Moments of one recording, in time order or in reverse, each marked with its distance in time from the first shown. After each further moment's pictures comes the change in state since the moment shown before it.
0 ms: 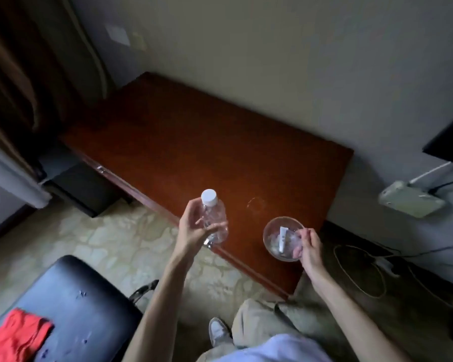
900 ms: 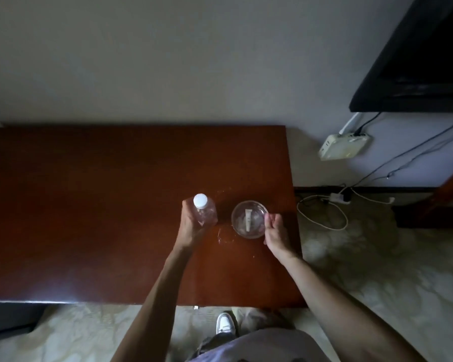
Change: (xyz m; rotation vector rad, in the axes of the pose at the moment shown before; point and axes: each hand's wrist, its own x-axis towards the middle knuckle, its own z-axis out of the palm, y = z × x) left_hand 0.229 -0.017 0.108 0.481 -0.576 0.348; right_hand 0.123 0.013 0.051 -0.215 0.383 0.267
